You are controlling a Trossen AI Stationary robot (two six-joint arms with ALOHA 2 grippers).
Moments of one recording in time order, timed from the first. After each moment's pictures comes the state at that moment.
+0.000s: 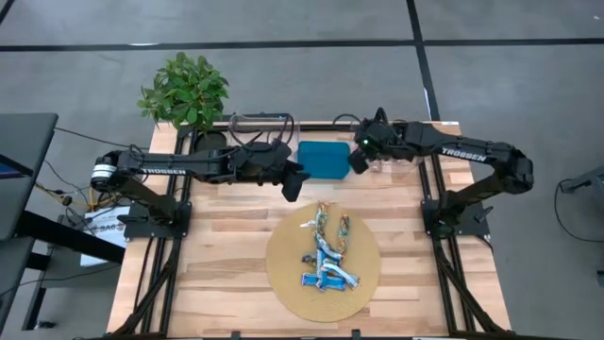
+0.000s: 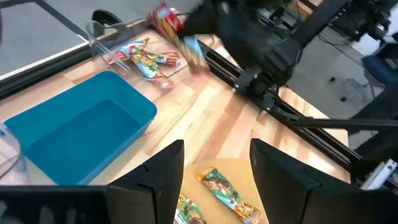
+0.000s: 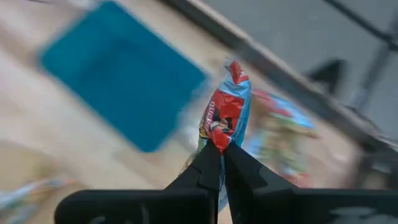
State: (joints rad) left arm 0.06 1.45 1.26 -0.27 -0.16 -0.56; right arm -0.33 1.37 1.25 -1.03 0.40 0.44
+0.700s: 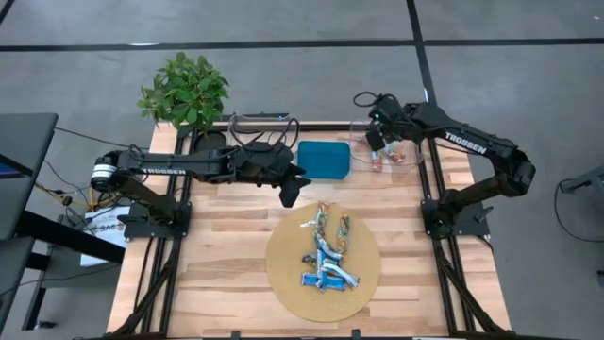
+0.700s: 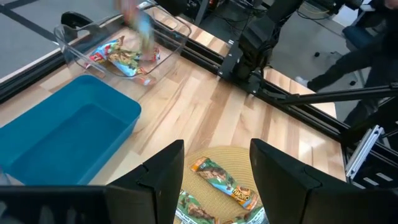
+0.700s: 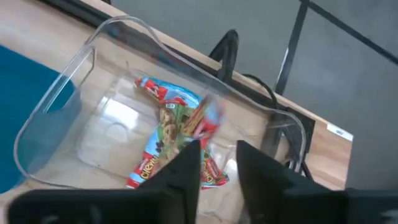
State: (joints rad) left arm 0.06 1.45 1.26 -0.27 -0.08 -0.45; right arm -0.61 1.37 1.25 -1.12 0.48 0.37
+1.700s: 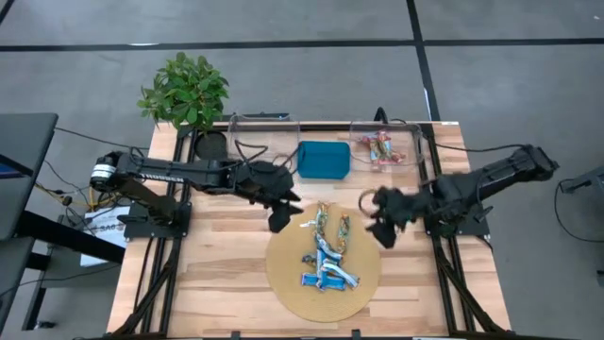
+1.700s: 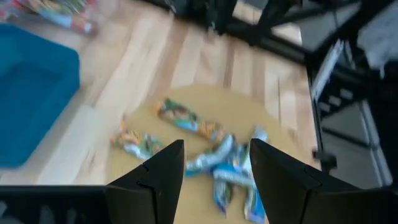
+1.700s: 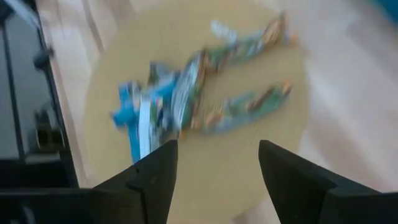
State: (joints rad) left arm -0.05 1.45 1.26 -0.43 0.04 -0.38; right arm 0.36 1.05 0.87 -0.76 0.13 0.82
